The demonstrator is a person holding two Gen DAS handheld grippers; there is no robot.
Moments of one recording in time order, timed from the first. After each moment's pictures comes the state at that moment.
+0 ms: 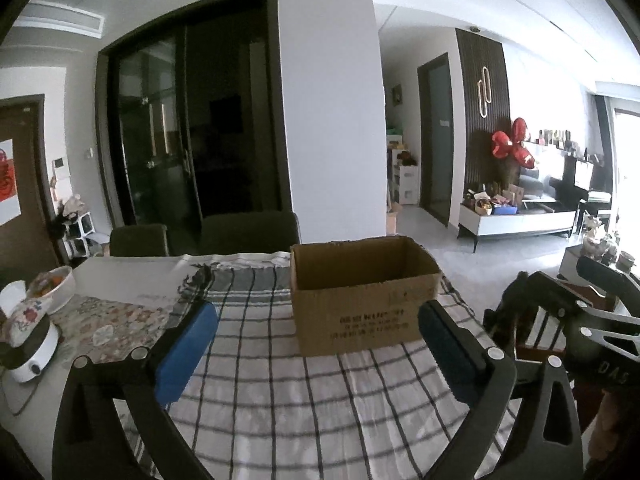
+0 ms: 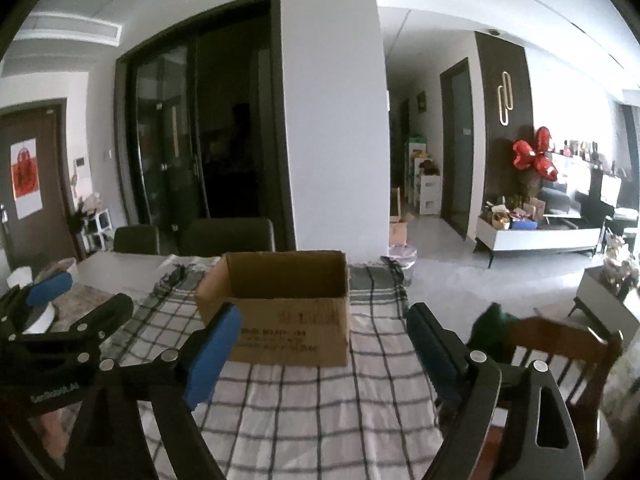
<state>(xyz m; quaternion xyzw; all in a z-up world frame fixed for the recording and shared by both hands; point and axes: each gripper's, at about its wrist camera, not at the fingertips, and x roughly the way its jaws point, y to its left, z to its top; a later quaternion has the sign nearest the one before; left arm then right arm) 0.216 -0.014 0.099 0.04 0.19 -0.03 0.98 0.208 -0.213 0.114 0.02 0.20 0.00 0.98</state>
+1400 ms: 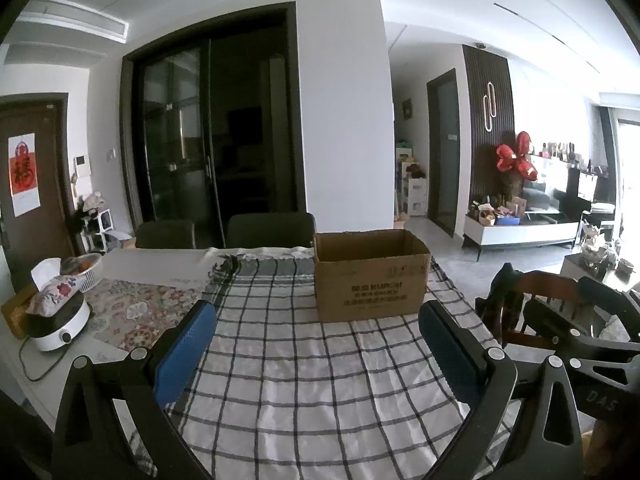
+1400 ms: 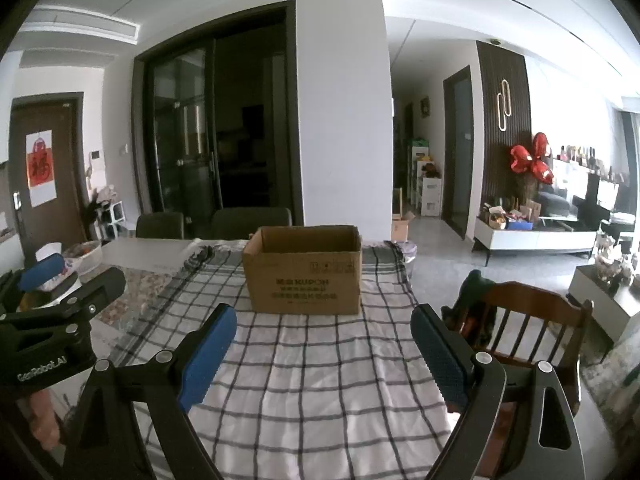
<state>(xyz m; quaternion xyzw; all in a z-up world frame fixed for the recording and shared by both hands) 0.101 0.017 0.106 0.02 0.18 -0.01 0.98 0.088 -0.183 0.115 0.01 0.20 0.01 0.98</state>
